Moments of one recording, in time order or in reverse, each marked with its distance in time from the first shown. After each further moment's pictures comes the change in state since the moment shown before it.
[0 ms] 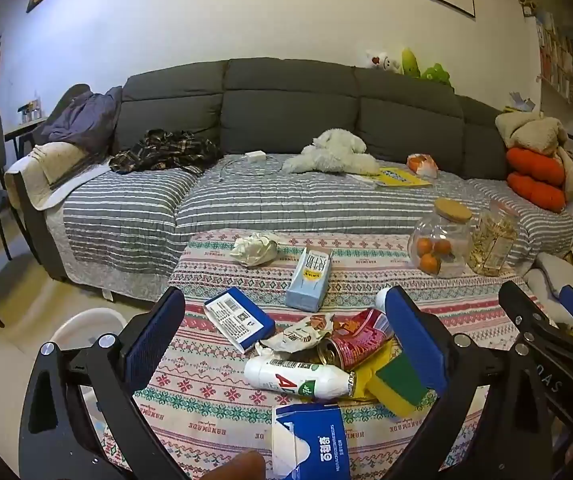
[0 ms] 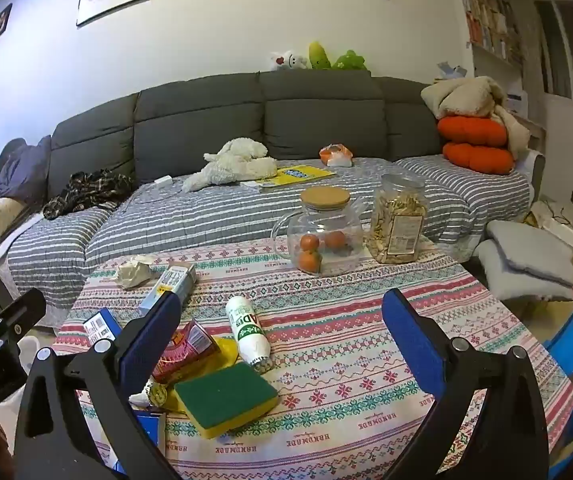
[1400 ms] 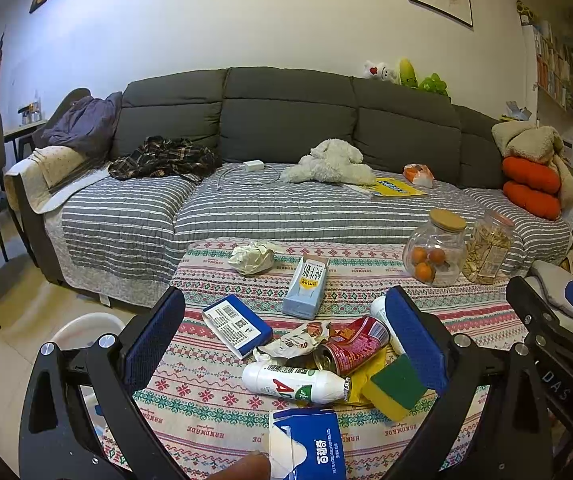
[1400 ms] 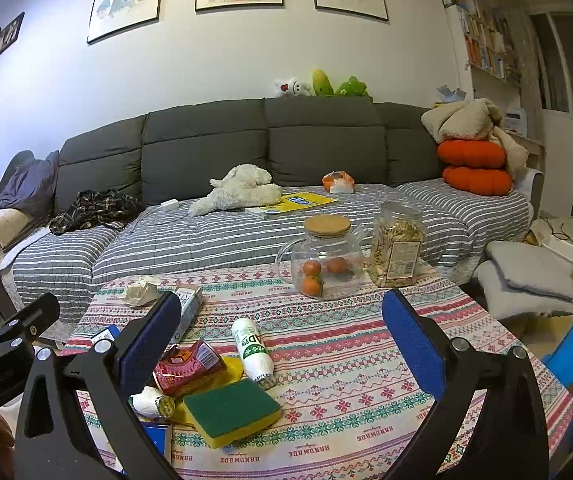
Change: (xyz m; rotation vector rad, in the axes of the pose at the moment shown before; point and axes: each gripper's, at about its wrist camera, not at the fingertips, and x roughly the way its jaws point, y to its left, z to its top) left arm -0.011 0.005 0.008 -0.032 -0.028 -0.018; right arm -0.024 0.003 0.005 -0.001 -0.108 0.013
